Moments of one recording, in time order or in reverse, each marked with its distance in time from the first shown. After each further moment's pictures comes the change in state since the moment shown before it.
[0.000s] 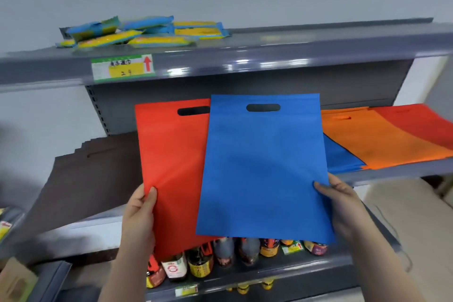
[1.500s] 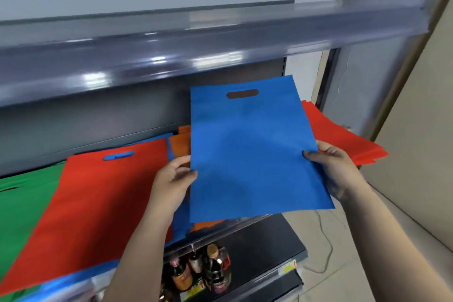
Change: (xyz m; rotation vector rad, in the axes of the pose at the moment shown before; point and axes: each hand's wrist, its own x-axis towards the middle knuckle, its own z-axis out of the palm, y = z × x) left_hand 0.016 -0.121 0.497 0.443 -0.472 -0.077; right_hand 0.180 -0.174 -0.348 -0.028 0.178 -0.086
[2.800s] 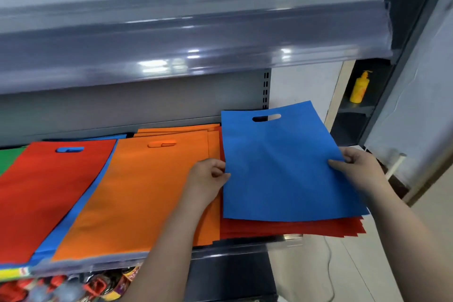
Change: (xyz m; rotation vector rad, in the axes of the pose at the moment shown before) left_hand 0.087 0.023 0.262 0.484 0.142 -0.071; right_hand 0.201 -0.058 -0.213 -0.631 0.011 -0.005
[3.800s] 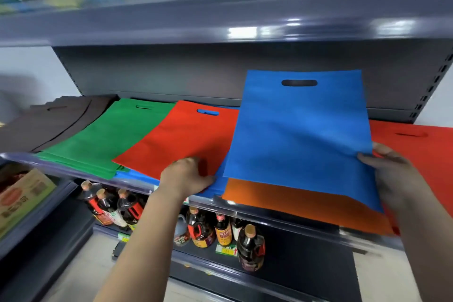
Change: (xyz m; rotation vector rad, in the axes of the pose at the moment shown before) left_hand -0.088 -0.179 -0.230 0.714 0.133 -0.374; right_hand -0.091 -0.072 0.209 0.587 -0.475 0.087
